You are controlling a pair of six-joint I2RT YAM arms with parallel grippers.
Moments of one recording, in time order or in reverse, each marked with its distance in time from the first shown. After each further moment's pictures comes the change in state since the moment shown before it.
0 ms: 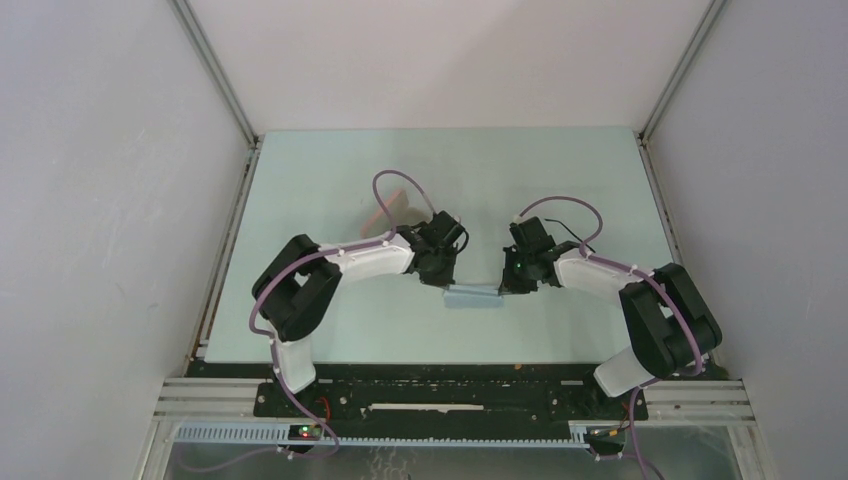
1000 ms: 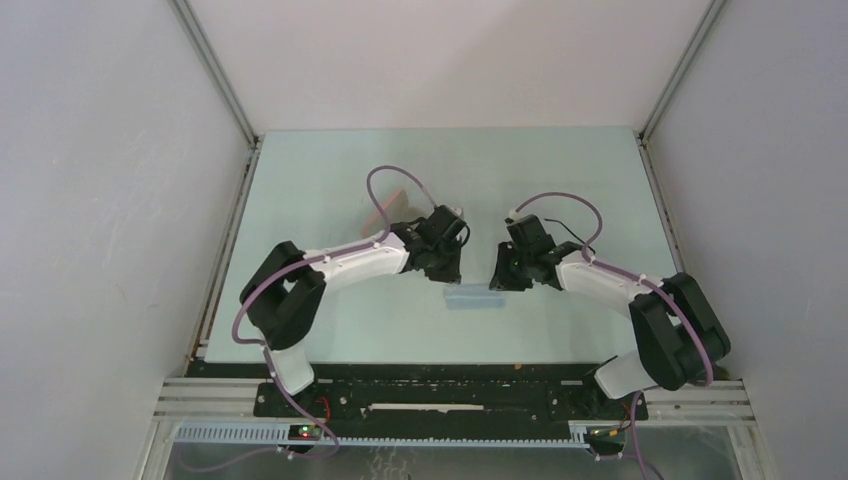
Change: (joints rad) left arm -0.027 -0.095 -0.002 -0.022 0.013 -0.061; right arm 0.048 -0.079 0.002 -0.006 -0.012 0.013
